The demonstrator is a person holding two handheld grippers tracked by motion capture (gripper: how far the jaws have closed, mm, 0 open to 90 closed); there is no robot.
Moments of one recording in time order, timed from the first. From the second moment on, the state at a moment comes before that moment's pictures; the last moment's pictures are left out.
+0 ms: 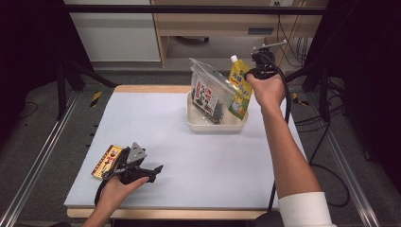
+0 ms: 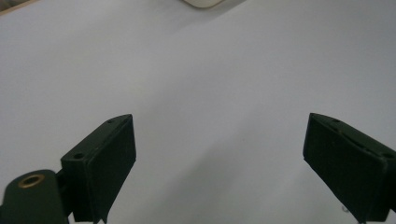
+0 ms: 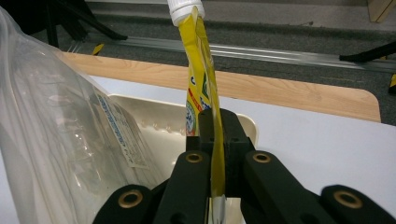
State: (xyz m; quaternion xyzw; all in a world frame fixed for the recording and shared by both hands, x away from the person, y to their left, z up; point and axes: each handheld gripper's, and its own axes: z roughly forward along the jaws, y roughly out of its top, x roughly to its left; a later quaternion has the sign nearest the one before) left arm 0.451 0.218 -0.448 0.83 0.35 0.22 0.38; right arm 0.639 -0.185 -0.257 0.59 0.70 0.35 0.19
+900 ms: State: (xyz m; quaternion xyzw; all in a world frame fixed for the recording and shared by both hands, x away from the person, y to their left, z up) left arm 0.450 0.216 -0.449 0.83 0.34 0.22 0.38; right arm 0.649 -0.171 -0.278 0.60 0.68 0.38 0.18
